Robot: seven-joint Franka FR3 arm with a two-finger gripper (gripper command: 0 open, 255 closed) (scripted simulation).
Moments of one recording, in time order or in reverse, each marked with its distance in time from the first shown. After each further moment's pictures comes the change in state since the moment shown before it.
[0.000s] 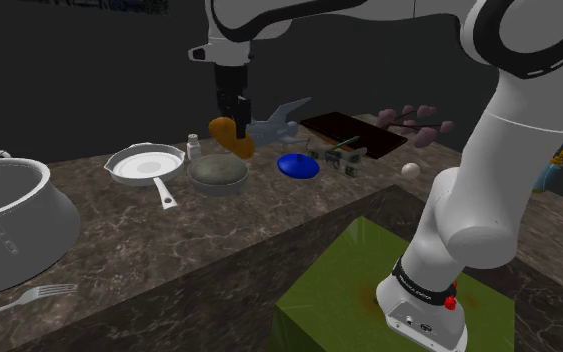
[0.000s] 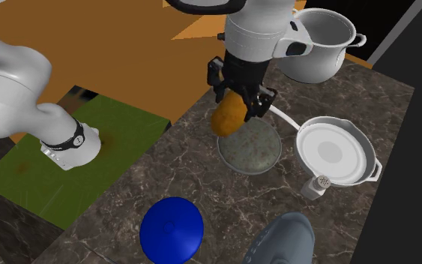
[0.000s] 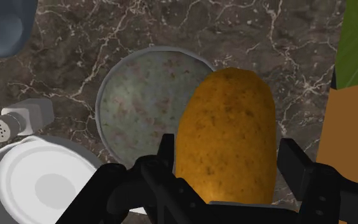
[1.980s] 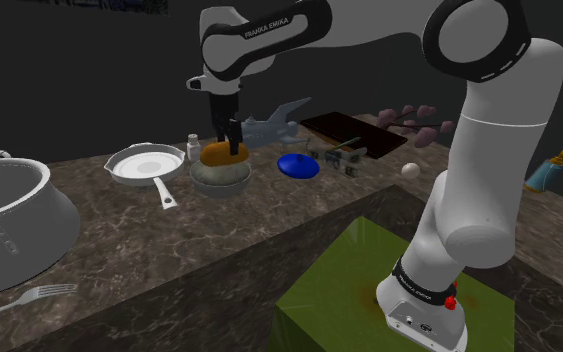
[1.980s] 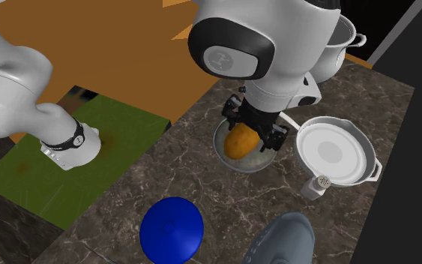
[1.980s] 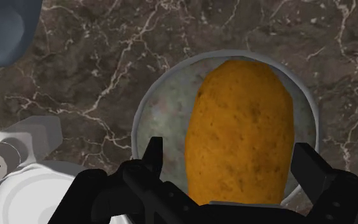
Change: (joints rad) arm -0.030 0.166 -0.023 0.017 0.007 0.150 -0.055
